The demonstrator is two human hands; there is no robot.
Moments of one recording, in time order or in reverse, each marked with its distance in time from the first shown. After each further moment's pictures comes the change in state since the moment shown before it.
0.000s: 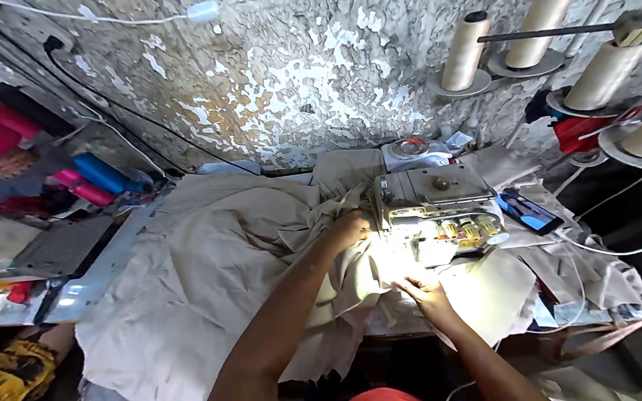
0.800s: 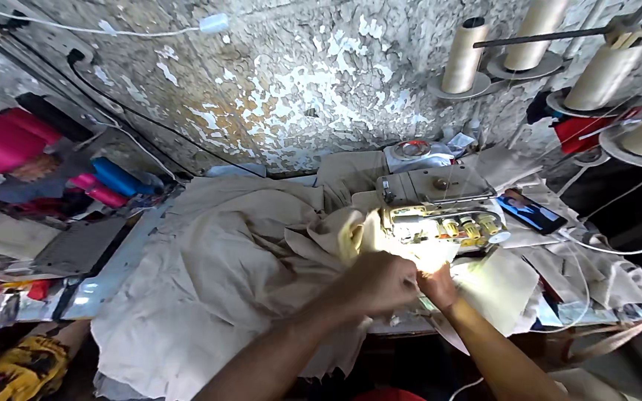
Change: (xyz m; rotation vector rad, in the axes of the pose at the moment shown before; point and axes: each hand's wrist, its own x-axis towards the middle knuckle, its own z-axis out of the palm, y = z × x) left_hand -0.095 0.119 -0.005 -0.146 -0.049 0.110; right_hand 0.029 0.015 -0.009 -0.647 0.241 -0.551
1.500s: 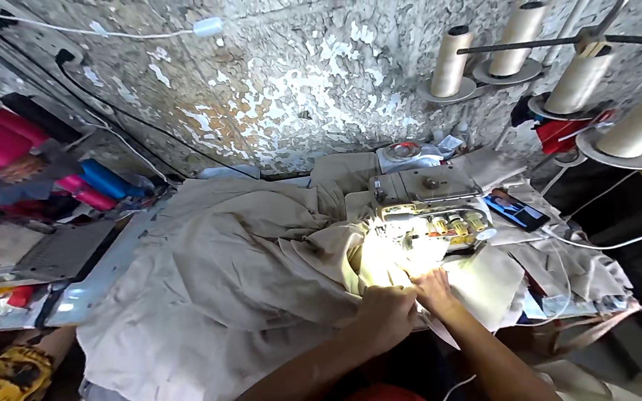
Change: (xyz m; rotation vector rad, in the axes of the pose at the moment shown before) left_hand -0.002 -0.007 0.085 0.129 0.220 0.015; right_hand -0.006 -0.027 -0.026 -0.211 -0.290 0.145
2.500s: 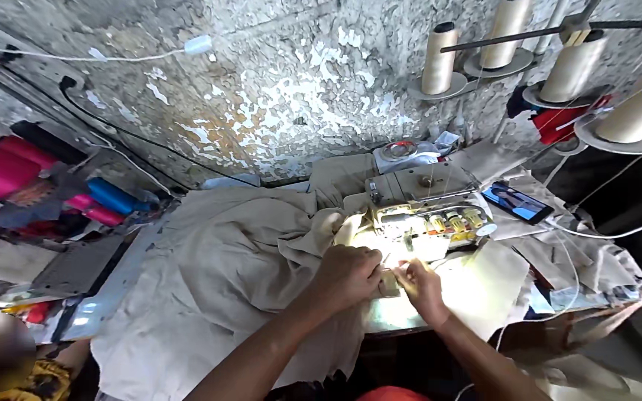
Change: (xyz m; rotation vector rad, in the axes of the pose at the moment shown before) left_hand 0.007 -0.032 -0.076 0.316 0.139 0.133; right_hand 0.001 -0.024 0.011 0.490 0.263 0.110
